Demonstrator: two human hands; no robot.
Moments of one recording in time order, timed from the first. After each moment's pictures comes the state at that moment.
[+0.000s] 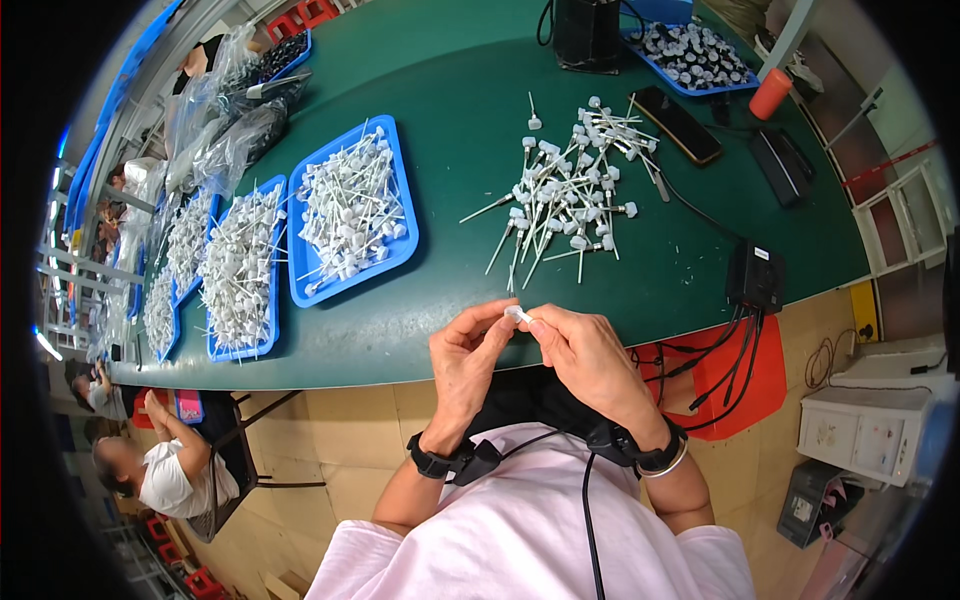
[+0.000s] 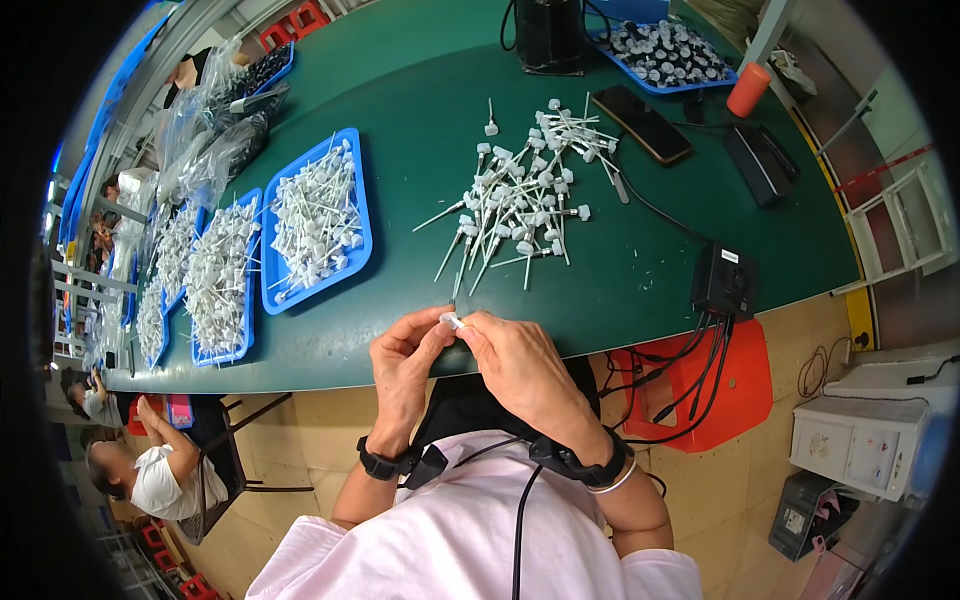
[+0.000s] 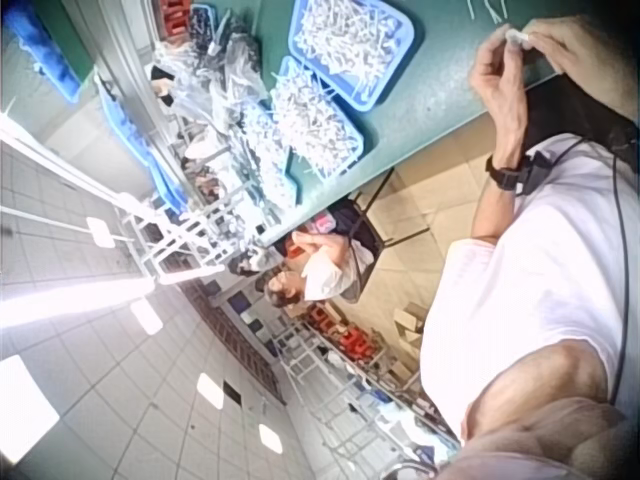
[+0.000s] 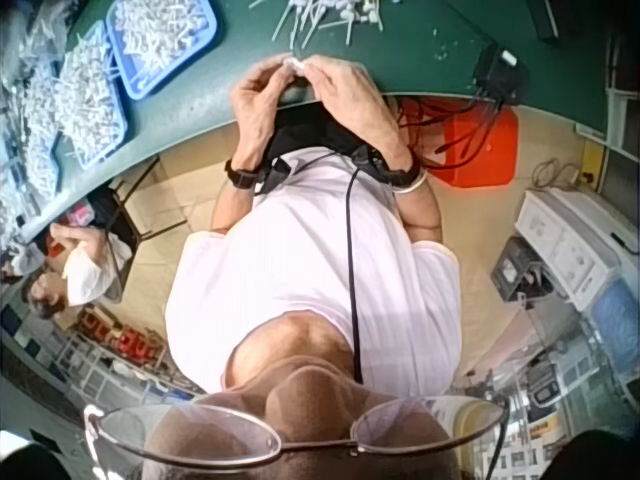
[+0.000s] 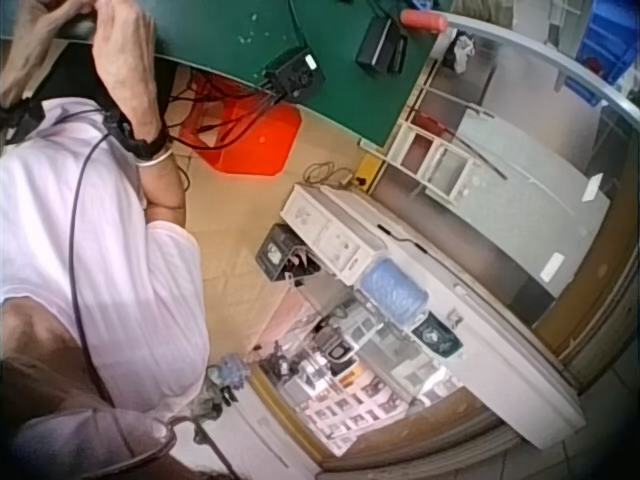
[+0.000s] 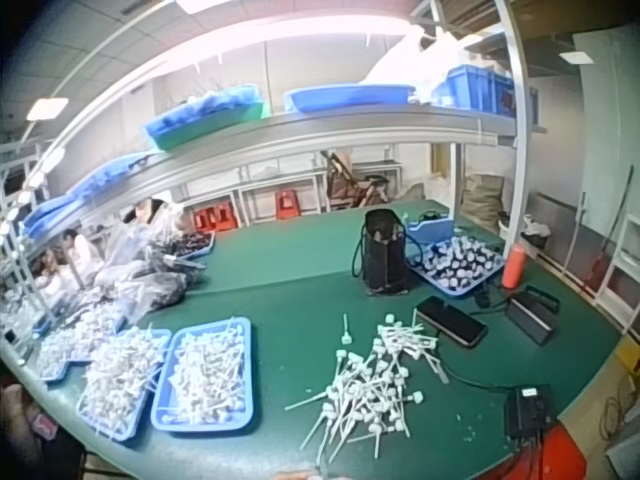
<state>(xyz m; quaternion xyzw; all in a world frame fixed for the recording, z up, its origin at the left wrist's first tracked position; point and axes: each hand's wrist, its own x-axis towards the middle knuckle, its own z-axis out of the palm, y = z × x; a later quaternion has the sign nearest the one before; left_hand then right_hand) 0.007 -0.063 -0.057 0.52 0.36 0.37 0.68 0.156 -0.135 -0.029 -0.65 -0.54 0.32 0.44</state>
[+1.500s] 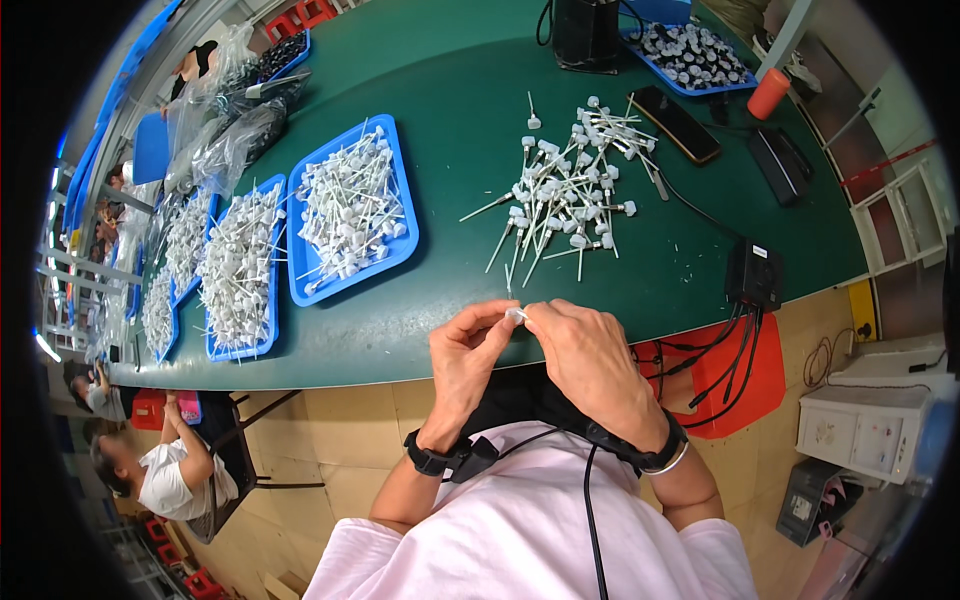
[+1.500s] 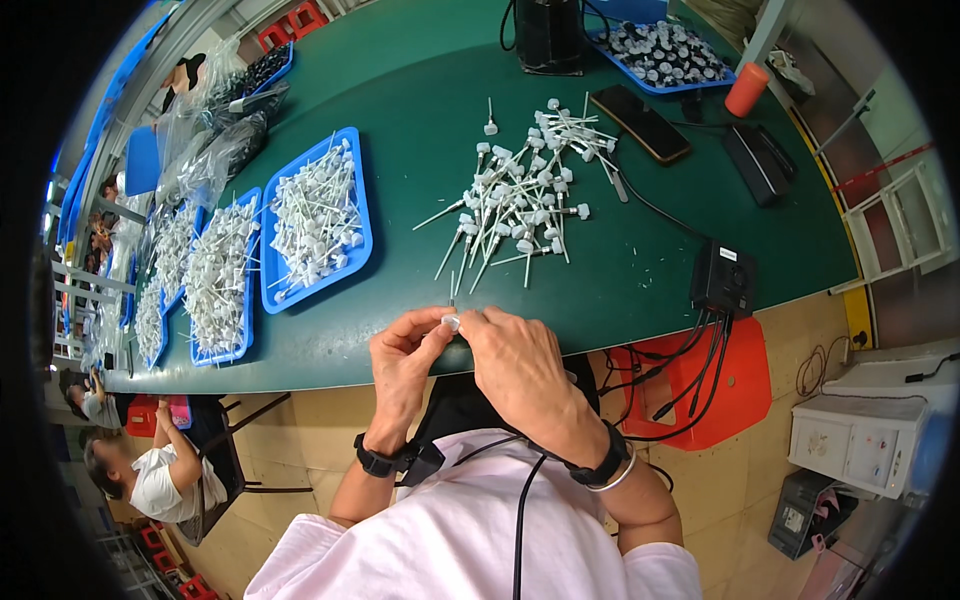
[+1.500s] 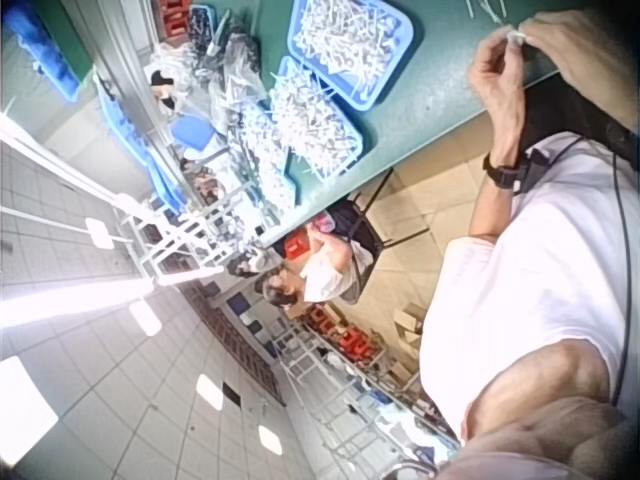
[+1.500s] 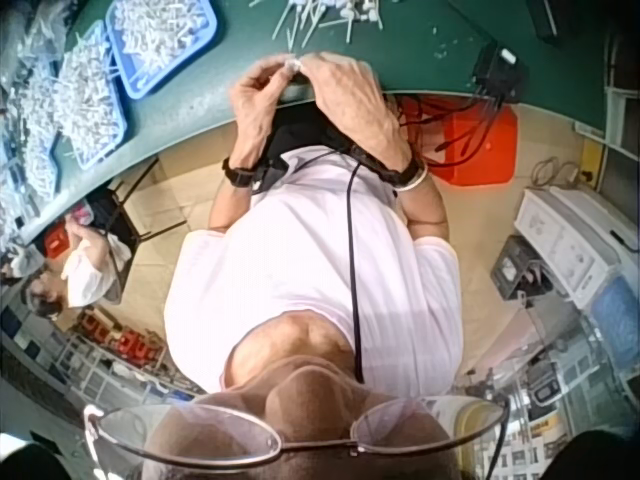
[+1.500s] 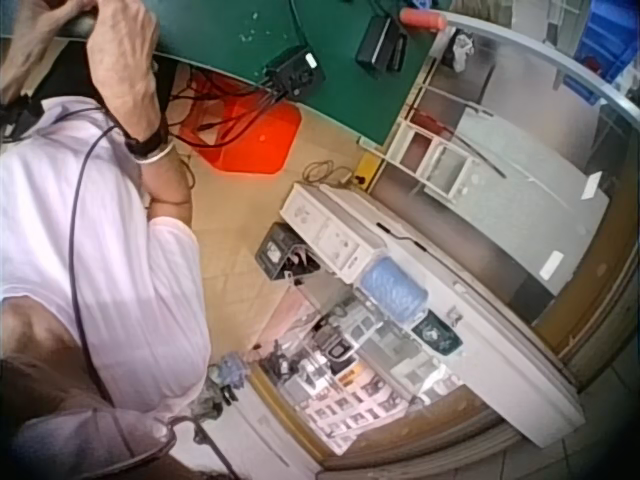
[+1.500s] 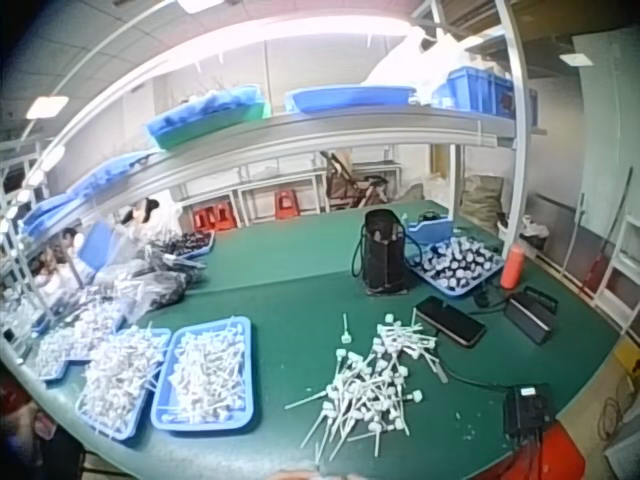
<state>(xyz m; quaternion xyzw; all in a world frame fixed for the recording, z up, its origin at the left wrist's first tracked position) 0.004 -0.060 -0.060 0.54 0.36 0.36 0.67 0.150 -0.134 -0.013 -0.69 -0.62 0.17 0.32</state>
